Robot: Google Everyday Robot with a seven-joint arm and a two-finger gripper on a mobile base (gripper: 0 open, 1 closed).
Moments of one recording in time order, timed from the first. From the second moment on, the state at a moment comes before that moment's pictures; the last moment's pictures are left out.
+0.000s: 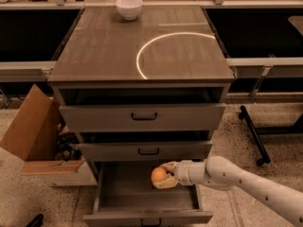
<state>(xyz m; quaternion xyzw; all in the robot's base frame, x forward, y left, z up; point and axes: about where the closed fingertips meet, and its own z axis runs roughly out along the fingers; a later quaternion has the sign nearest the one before) 0.540 -0.056 0.399 -0.45 0.75 0.29 0.38</state>
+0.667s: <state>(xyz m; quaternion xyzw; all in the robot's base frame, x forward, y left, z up) 0.552 -0.069 0.324 -0.42 0.77 0.31 0.36</state>
